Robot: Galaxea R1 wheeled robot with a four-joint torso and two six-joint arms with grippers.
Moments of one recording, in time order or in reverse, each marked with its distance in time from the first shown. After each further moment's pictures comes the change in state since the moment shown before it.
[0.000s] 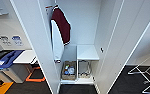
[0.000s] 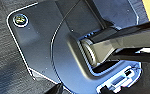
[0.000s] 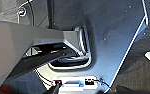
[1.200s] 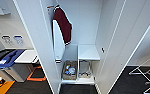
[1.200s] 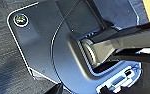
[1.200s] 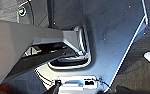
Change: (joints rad) left arm 0.000 0.000 0.000 -0.003 0.000 -0.004; right arm -0.001 0.000 -0.001 0.000 -0.001 0.000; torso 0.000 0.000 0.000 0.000
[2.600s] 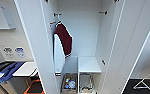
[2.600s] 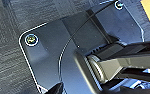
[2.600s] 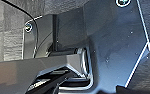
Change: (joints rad) left arm 0.030 0.000 0.000 0.000 -0.003 -0.001; right arm -0.016 -0.003 0.000 -0.002 -0.007 -0.003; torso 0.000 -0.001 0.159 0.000
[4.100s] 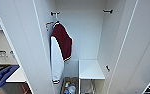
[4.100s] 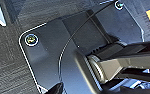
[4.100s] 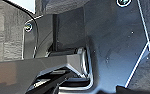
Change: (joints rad) left arm 0.001 -0.001 0.000 0.000 -0.001 0.000; right arm 0.003 0.000 0.000 -0.002 0.000 0.000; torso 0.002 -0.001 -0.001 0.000
